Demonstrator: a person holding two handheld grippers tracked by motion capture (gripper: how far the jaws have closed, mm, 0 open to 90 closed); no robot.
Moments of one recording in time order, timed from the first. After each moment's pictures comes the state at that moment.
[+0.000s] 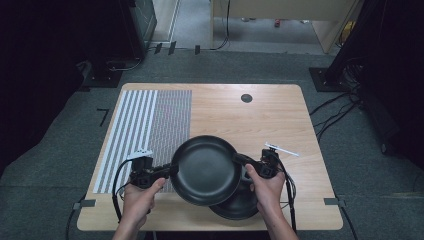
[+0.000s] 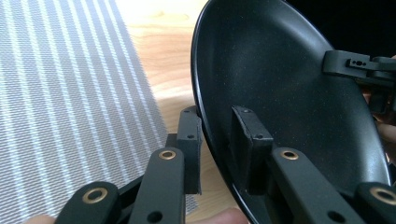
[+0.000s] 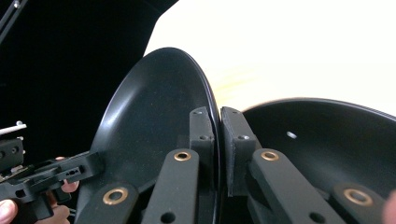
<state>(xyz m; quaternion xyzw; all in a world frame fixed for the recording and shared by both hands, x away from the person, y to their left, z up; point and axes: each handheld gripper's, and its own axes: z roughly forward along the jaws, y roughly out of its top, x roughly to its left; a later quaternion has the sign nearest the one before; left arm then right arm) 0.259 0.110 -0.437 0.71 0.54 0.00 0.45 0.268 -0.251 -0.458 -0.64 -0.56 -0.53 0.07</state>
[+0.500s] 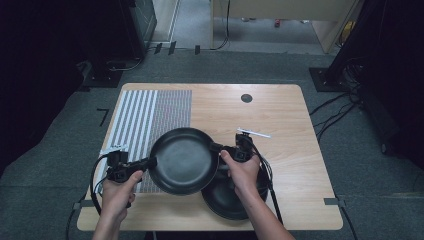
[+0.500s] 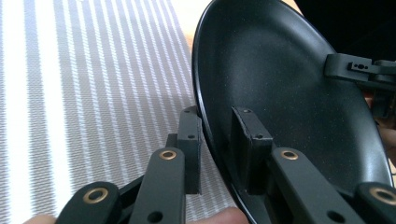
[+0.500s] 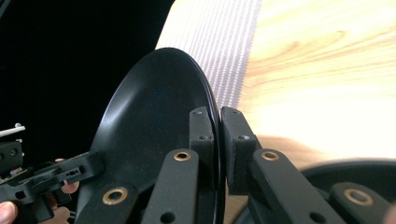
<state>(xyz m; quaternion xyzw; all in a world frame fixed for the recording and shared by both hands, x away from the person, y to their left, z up) 0.272 0.165 -0.434 0.68 0.58 0.02 0.46 0.313 -0.192 -0.450 -0.62 -0.59 -0.52 0.09</state>
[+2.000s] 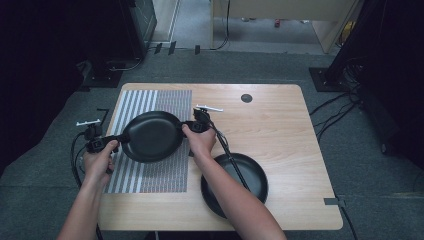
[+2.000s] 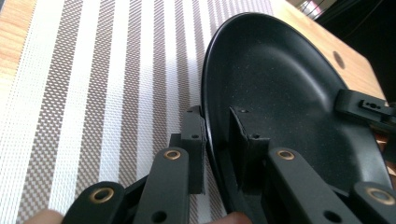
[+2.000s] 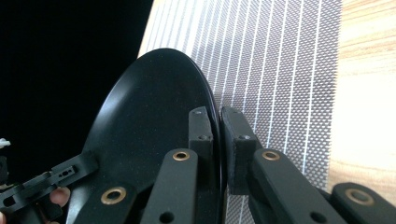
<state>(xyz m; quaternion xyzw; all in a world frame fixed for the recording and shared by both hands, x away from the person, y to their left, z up) 0.381 0.259 -0.471 0.61 0.67 0.02 0.43 0.434 -0.077 -0.487 -0.65 -0.59 -0.47 0.10</state>
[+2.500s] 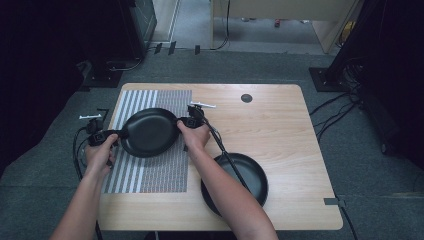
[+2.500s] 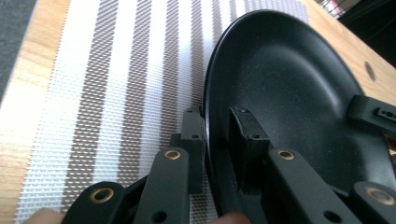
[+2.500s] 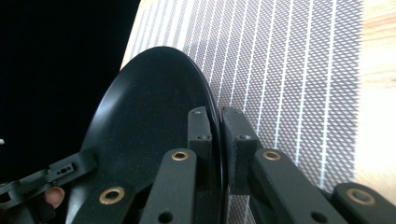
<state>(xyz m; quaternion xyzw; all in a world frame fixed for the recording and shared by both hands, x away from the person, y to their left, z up) 0.414 0.273 -0.488 0.59 0.69 0.02 0.41 0.461 -0.057 -0.501 -0.65 -0.59 -0.46 0.09</state>
